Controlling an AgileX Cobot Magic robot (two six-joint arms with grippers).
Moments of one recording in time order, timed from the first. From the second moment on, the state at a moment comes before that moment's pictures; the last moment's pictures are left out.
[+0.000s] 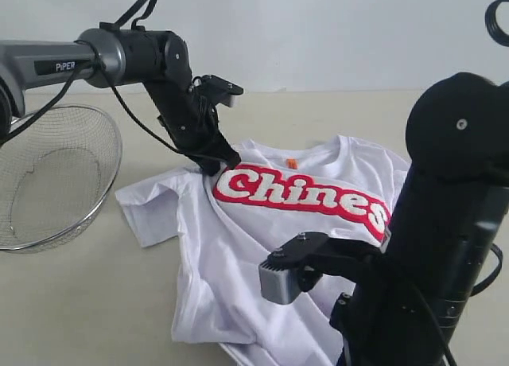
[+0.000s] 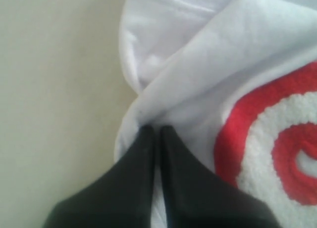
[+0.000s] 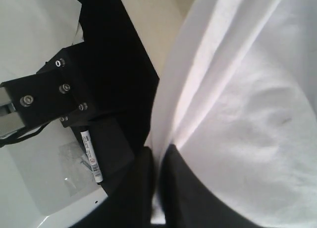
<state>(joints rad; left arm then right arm) -0.38 2.43 -1.96 -0.16 0.93 0.42 0.54 1.53 -0.83 0.60 1.20 -0.69</state>
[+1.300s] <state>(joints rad) -0.37 2.28 -2.09 -0.29 1.21 0.34 0.10 1.57 -1.14 0.45 0.89 -0.37</state>
